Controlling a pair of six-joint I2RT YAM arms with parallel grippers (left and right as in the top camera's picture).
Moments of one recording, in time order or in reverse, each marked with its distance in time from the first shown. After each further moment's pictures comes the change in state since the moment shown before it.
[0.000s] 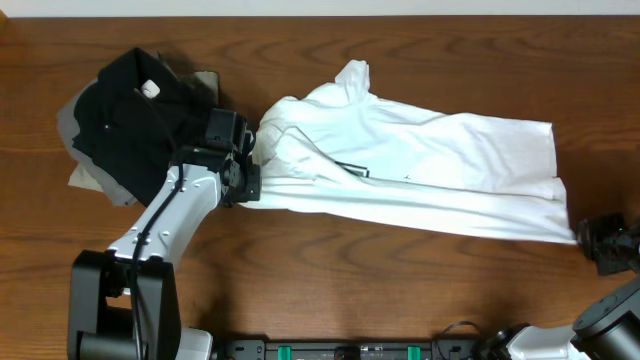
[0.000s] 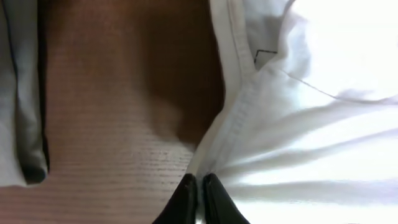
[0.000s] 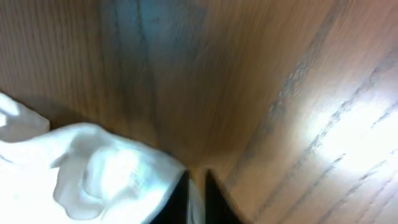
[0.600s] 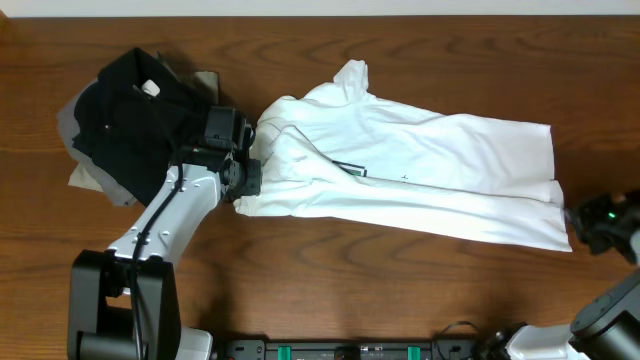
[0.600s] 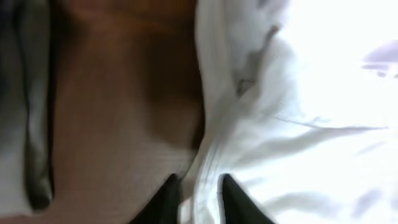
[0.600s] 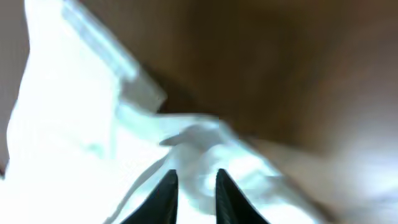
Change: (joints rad) left arm 0.001 0.000 0.000 0.081 0.008 0.012; right arm 0.091 0.000 0.006 0.073 -0.231 -0.153
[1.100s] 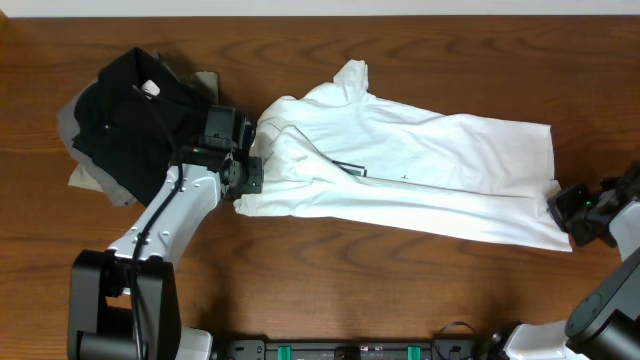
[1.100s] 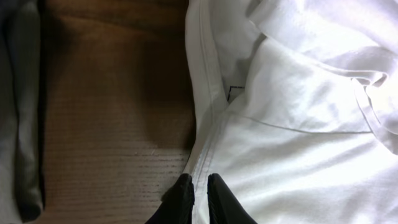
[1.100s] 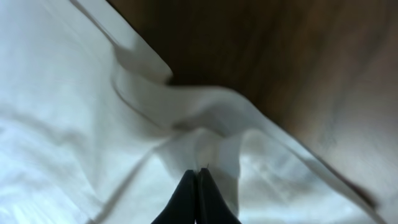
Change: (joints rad) left arm 0.000 0.000 0.000 0.014 0.021 0.002; right arm 0.132 0.000 0.000 -0.003 0.141 0.078
